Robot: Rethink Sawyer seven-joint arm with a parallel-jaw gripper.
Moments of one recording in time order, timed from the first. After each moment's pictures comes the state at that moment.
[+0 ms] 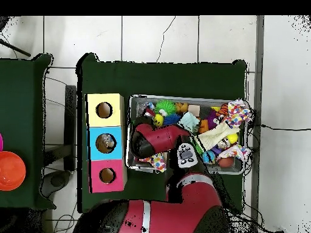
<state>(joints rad) -0.20 -0.34 0.07 1.51 -0.52 -0.10 1.06</state>
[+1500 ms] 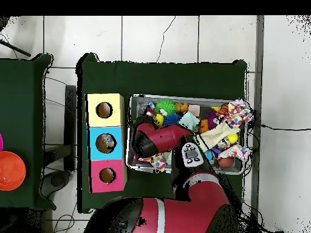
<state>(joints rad) -0.25 -0.34 0.12 1.51 -0.54 -0.10 1.06</state>
